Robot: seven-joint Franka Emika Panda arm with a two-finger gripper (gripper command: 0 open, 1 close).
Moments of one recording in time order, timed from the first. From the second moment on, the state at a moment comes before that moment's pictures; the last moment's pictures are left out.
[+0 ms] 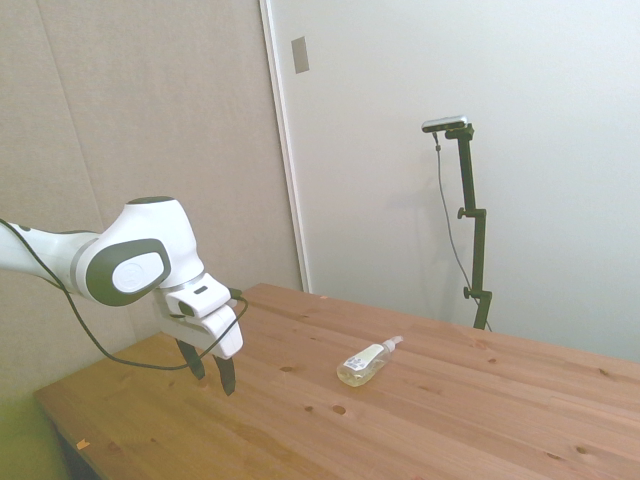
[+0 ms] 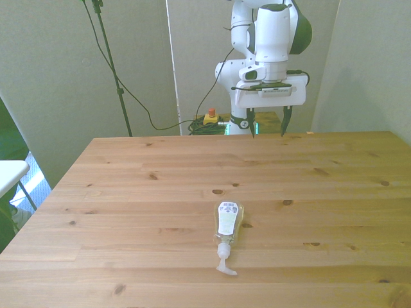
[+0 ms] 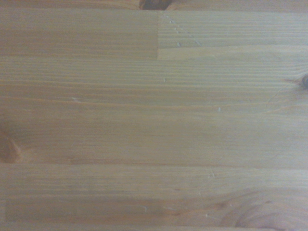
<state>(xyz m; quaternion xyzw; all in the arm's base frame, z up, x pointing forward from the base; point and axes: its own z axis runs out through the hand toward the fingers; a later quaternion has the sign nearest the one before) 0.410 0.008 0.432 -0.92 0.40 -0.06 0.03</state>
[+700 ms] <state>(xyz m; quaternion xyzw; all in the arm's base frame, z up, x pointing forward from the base) 0.494 -0.061 0.462 -0.89 0.44 -0.08 0.02</state>
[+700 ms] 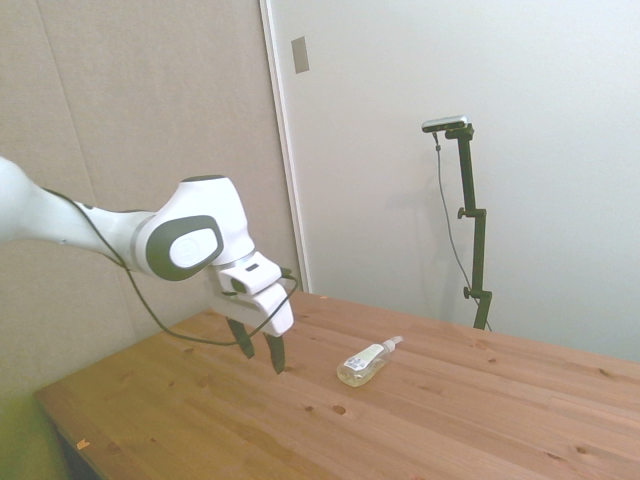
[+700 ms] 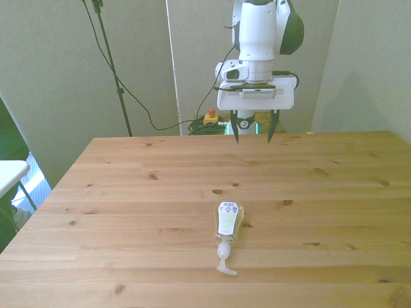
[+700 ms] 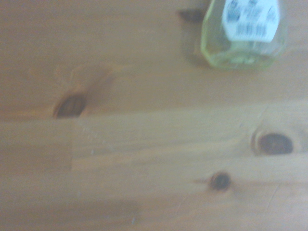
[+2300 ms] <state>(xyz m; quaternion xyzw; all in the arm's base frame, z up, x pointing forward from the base) 0.781 -0.135 0.358 -0.84 0.52 -0.11 0.00</state>
